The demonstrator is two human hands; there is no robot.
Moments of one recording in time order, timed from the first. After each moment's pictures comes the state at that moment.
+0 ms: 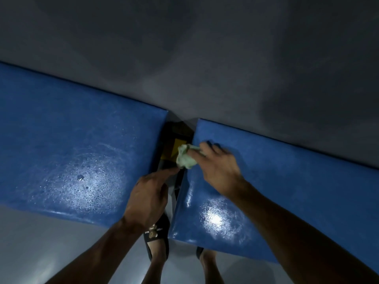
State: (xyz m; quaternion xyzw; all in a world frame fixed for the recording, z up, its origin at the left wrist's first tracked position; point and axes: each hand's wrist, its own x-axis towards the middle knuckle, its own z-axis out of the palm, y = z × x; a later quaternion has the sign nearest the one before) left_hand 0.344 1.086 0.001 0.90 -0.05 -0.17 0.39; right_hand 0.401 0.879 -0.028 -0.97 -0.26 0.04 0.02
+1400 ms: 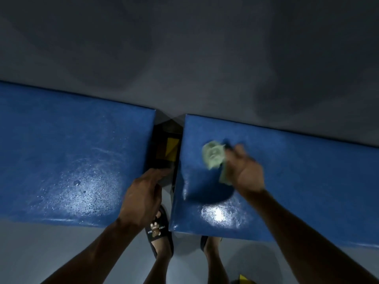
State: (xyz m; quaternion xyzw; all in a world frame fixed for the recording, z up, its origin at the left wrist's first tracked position) left_hand 0.331 1.095 0.001 0.91 -0.06 -0.17 0.38; right_hand 0.348 0.813 -0.017 -0.99 0.00 0.08 0.08
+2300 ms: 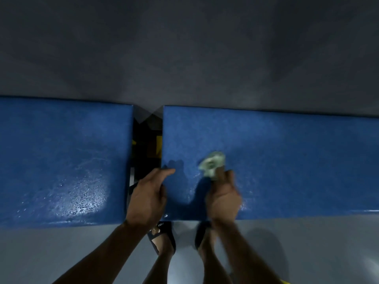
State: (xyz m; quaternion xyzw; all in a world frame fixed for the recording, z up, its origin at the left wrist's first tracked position) left_hand 0.298 1.053 0.010 0.89 -0.11 -0.18 0.40; right_hand 0.241 0.868 -0.024 -0.94 0.31 0.04 0.17
